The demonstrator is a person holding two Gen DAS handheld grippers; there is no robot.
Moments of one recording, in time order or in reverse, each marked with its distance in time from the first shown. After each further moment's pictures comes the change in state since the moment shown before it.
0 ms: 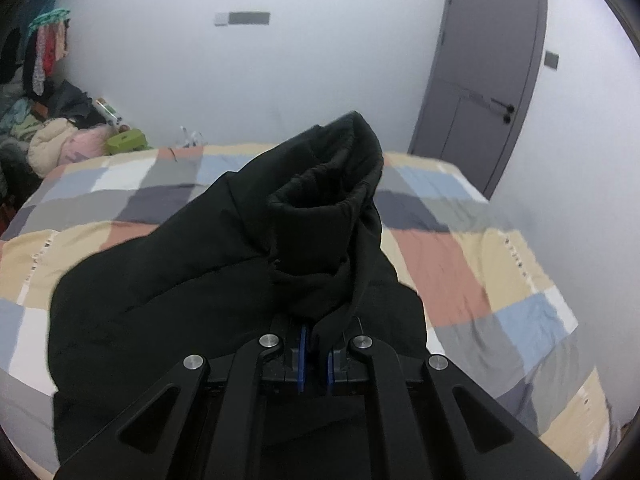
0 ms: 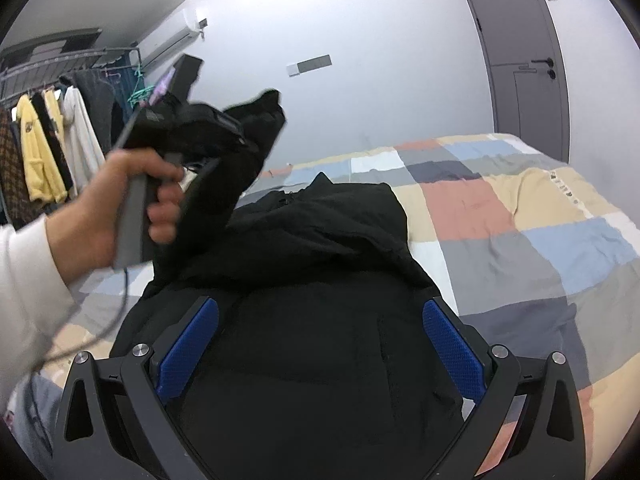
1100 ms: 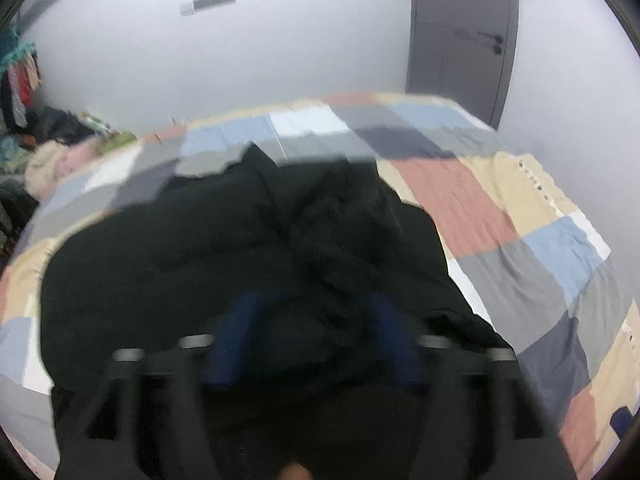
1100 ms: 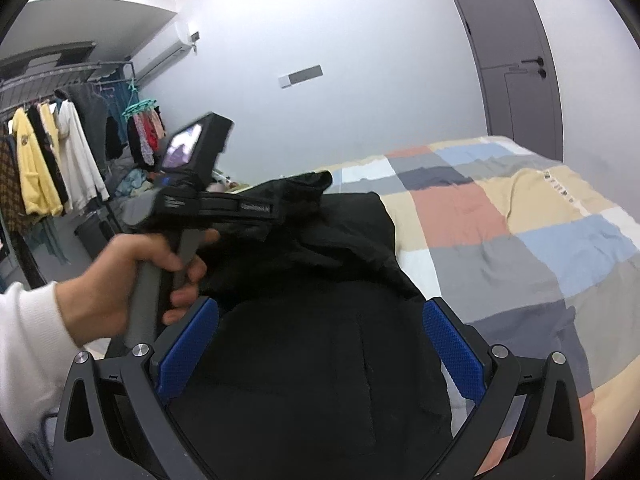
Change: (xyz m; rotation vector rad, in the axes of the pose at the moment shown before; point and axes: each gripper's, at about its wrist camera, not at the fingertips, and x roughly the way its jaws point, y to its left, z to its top) left arm 0.029 -0.018 -0.055 0.170 0.078 0.084; right arm -0.002 -0.015 0.001 0.008 -0.056 -0.017
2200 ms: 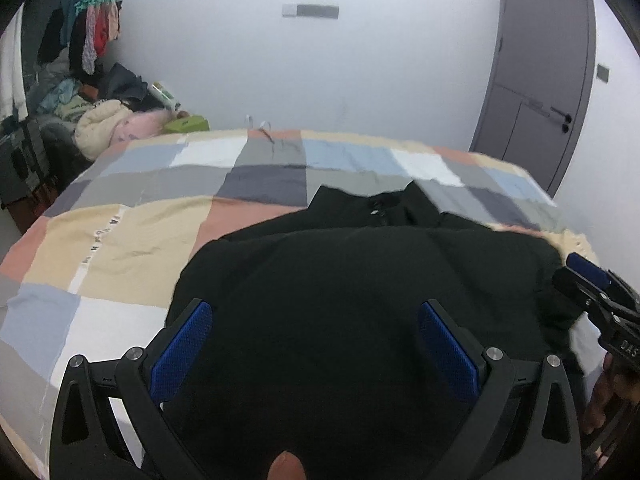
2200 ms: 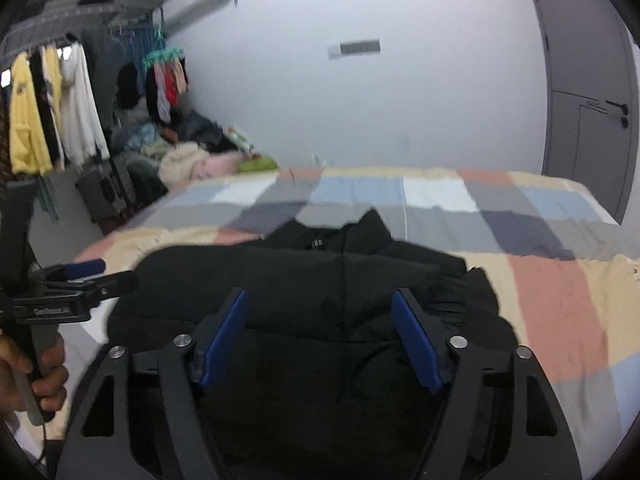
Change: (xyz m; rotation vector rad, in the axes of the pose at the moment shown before) left arm 0.001 0.239 -0.018 -0.220 -0.054 0.077; right arm 0.249 0.078 0.110 -0.186 0.124 0.056
